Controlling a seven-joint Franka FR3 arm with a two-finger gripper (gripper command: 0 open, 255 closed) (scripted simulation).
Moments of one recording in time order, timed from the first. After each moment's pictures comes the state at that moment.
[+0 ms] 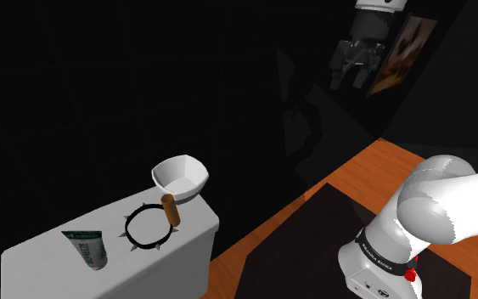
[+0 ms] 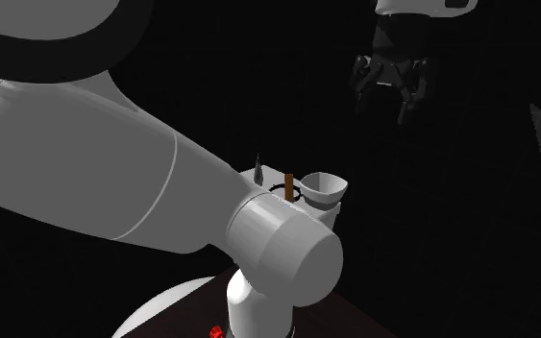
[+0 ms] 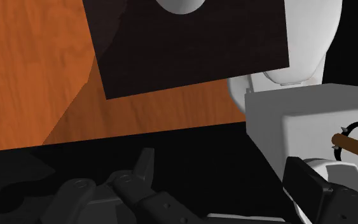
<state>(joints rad) -0.01 -0.83 -0.07 -2.30 -0.02 1.43 0.17</state>
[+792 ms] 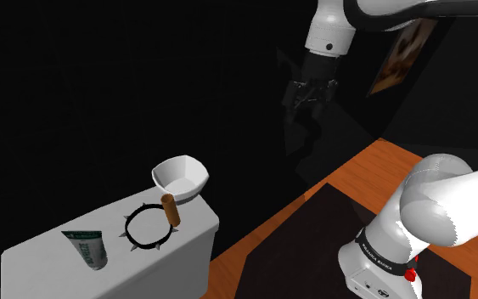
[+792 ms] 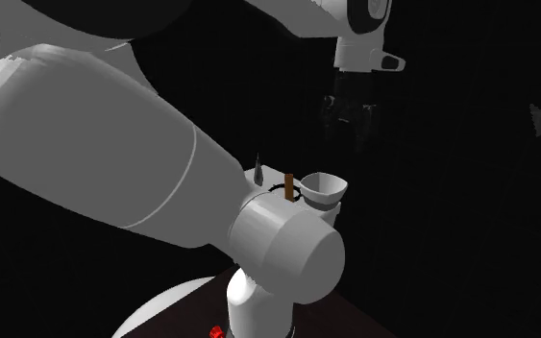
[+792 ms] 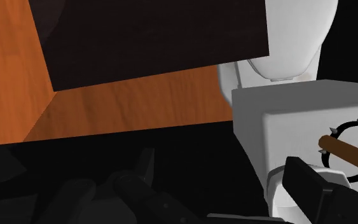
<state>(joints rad) 0.05 -0.75 0.09 -2.48 0.09 1.70 0.32</state>
